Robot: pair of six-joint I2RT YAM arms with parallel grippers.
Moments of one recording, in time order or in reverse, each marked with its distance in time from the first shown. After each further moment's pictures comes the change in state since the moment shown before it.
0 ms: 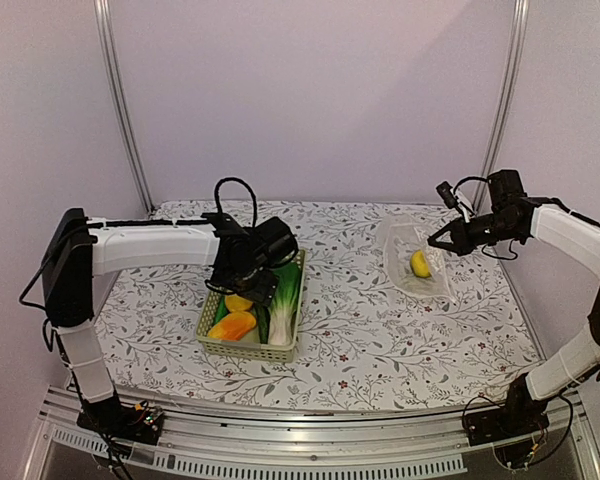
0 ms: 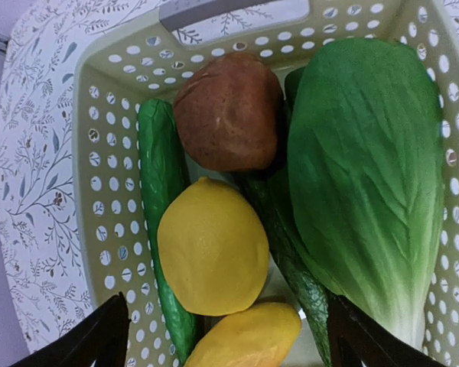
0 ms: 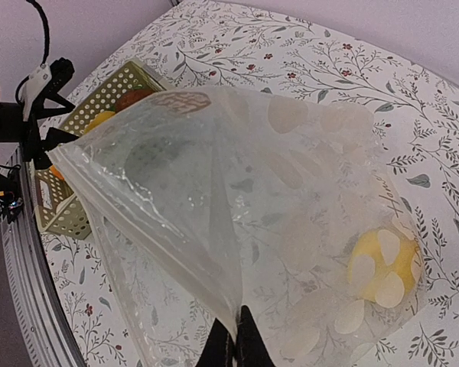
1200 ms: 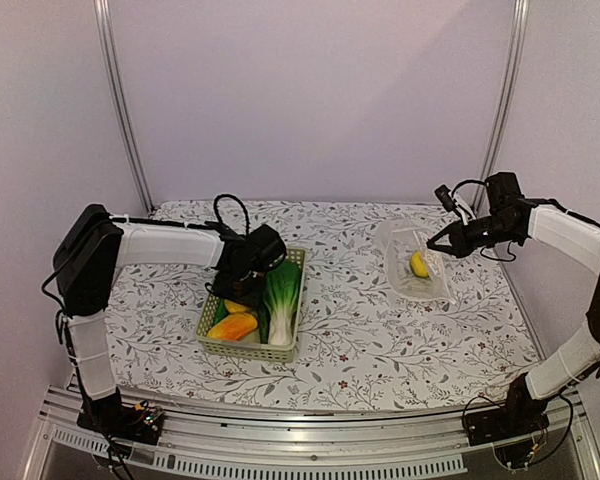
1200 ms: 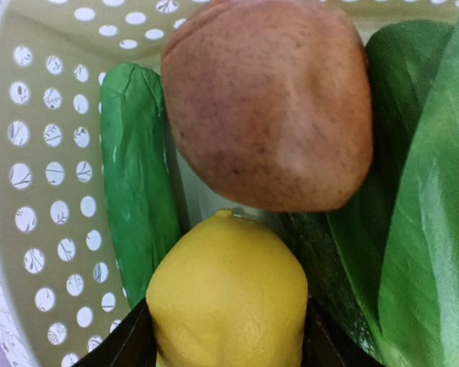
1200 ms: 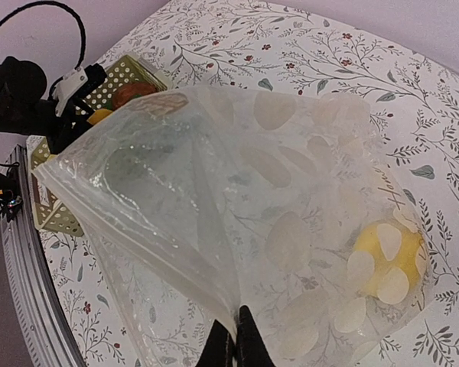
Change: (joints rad) left arm 0.114 0.100 -0.089 0.138 0.100 0.048; right arm 0.000 0.022 -0.005 0.001 0.002 -0.002
